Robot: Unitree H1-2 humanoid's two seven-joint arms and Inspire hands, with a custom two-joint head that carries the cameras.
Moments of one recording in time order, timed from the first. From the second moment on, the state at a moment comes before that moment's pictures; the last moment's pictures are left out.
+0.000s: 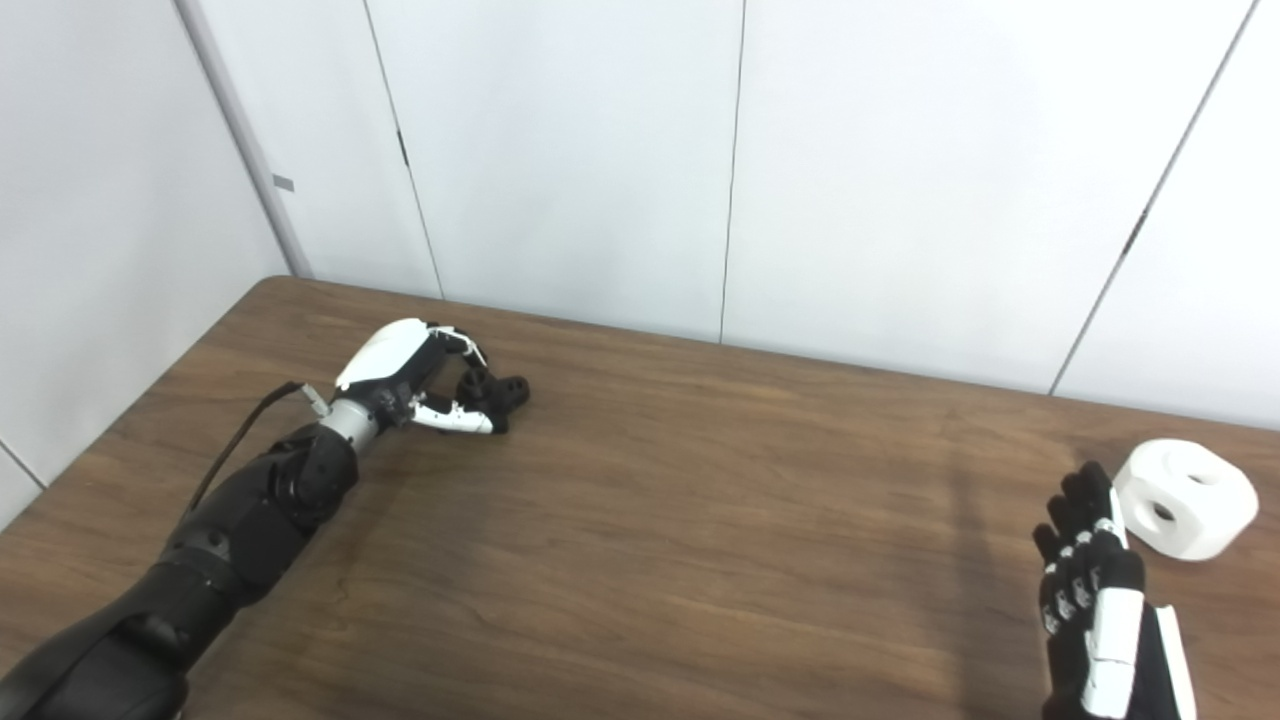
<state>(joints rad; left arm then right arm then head) -0.55 0.55 -0.23 0.71 0.51 -0.26 0.11 0.06 -0.05 -0.07 -0.35 0.14 0.10 0.03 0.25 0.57</state>
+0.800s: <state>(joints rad) -0.36 0.41 -0.27 0.34 0.51 -0.29 0.01 0.06 -0.04 -0.05 -0.37 0.13 0.07 0.03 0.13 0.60</state>
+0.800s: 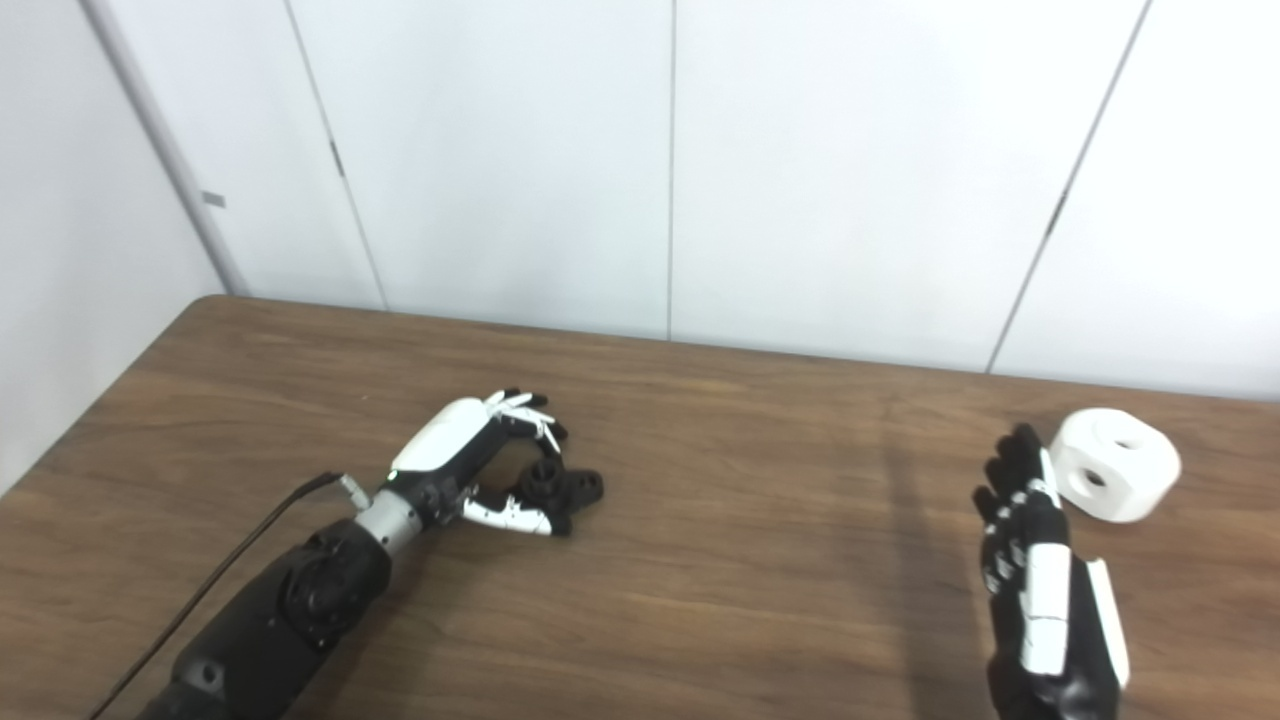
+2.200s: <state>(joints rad) -0.29 0.30 -0.30 0.23 0.47 -0.31 -0.13 0.03 0.01 -0.02 -0.52 -0.02 0.11 -0.04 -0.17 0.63</state>
